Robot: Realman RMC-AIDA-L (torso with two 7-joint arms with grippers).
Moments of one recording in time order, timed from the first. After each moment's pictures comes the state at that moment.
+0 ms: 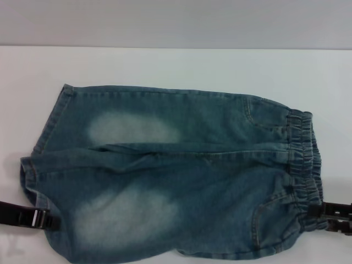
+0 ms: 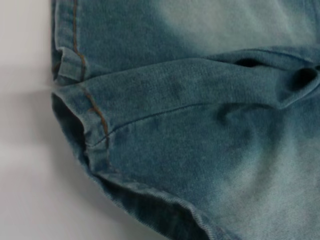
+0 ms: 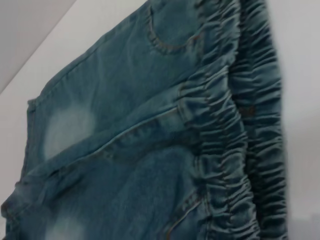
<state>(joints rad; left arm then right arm) -0.08 -2.06 -1.84 -1.65 2.43 -1.62 0.30 0.07 2.08 2.19 1.14 -2.09 1.56 -0.53</state>
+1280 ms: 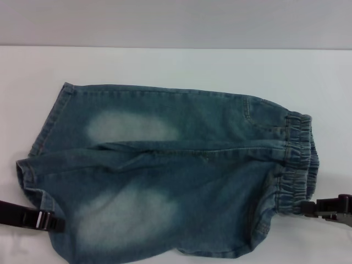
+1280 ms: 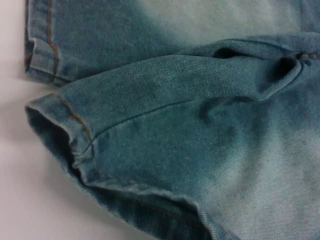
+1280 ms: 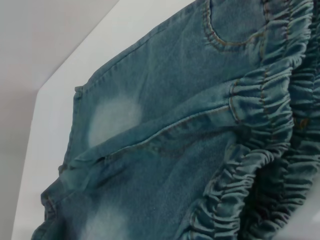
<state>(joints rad) -0.10 -2.06 -1.82 -1.65 2.43 -1.64 0.30 0.11 2.07 2.15 1.10 -1.99 1.58 -0.59</state>
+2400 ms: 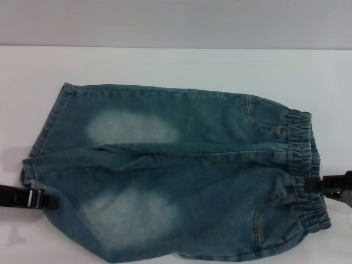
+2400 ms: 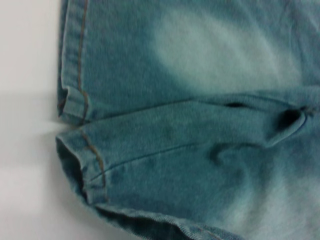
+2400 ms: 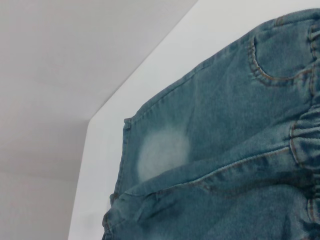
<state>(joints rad) -0.09 -2.06 -1.90 -1.68 2.39 -1.60 0.31 0.15 2.07 2.26 1.02 -1.90 1.63 -0.64</state>
